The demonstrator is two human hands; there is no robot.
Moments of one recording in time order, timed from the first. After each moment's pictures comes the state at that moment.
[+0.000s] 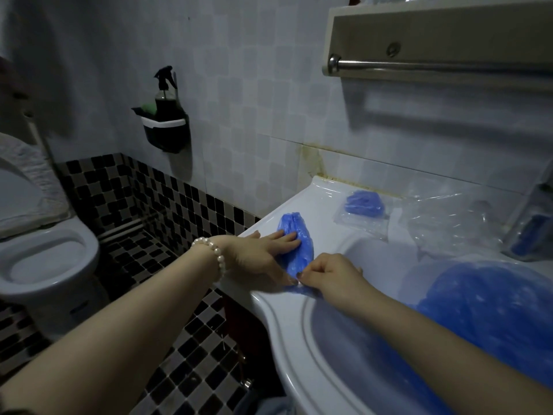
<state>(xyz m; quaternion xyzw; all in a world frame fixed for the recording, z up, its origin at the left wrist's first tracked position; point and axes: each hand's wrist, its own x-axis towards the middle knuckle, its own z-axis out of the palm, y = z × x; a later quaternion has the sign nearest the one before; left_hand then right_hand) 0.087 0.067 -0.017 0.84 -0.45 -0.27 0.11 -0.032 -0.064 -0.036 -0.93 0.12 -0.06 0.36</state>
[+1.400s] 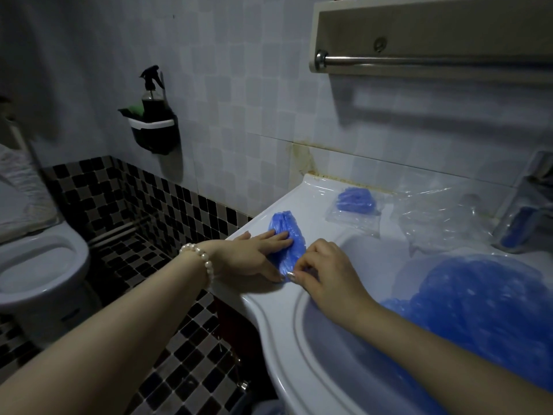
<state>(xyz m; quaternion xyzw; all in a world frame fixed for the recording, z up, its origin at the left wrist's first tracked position) 0.088 0.064 -0.022 0.85 -0.45 -0.24 0.15 -0.029 -0.074 -0.062 -0.93 0.00 -0.26 0.25</state>
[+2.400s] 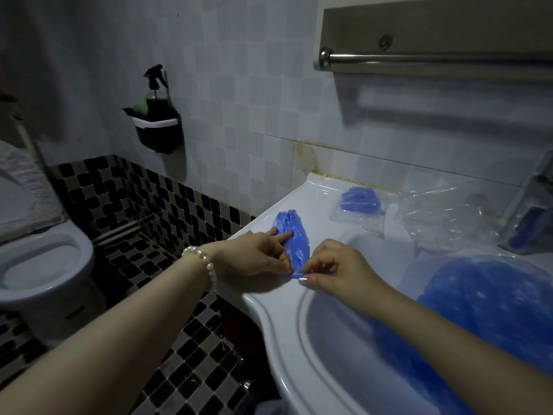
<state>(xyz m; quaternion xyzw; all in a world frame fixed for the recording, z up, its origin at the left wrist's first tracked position) 0.090 0.068 -0.022 0.82 -0.46 -0.24 0.23 -0.033 -0.094 -0.049 -0.89 -0.02 -0.16 0.42</state>
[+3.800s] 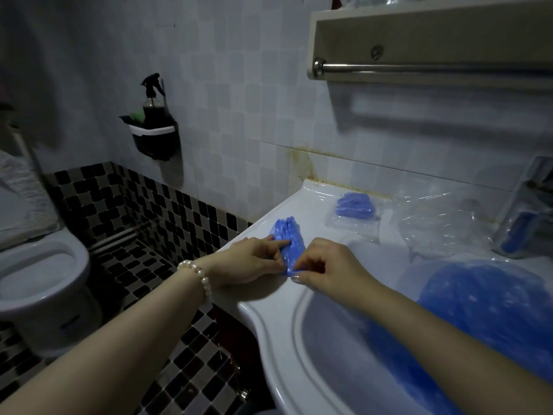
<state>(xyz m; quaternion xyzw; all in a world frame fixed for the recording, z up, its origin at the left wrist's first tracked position) 0.103 0.065 -0.042 0.82 -0.45 -0.19 0.31 -0.020 -0.095 -0.040 -0.93 -0.02 -0.16 0.33</state>
